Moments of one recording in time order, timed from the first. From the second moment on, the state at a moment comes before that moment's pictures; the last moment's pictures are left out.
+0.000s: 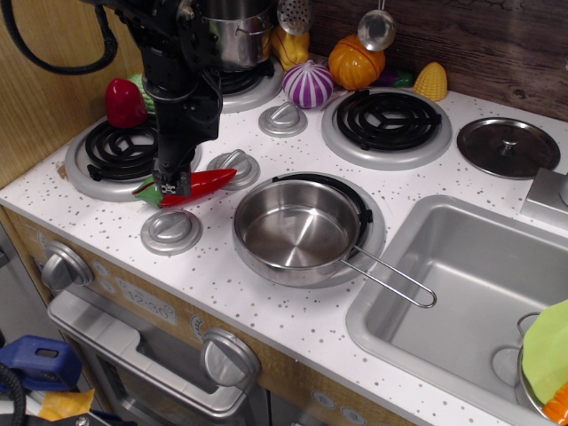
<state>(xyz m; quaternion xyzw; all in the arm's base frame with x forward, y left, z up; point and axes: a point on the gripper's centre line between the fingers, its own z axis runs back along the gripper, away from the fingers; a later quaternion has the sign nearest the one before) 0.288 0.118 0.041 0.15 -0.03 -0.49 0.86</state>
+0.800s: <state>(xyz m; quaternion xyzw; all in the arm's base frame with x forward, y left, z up) 0.294 0.134 0.006 0.13 -0.06 -0.49 0.86</state>
